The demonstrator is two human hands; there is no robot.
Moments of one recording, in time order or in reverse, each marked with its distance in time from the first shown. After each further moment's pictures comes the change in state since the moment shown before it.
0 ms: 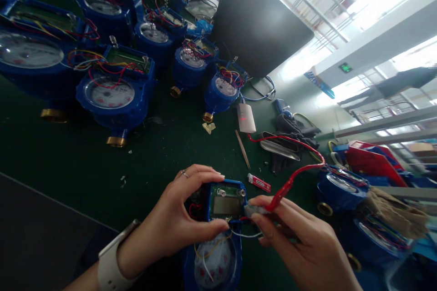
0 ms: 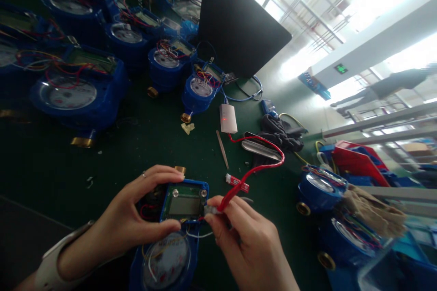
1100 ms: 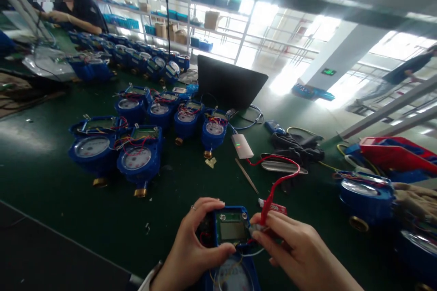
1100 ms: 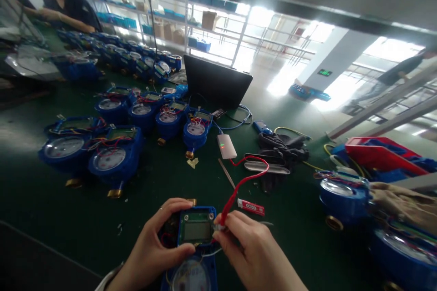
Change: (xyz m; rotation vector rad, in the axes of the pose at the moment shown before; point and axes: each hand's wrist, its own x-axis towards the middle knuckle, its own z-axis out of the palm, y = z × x) left_hand 0.005 0.008 -0.004 0.004 -0.017 -0.061; right_hand 0.011 0.007 0.007 0.076 -0.024 -0.144
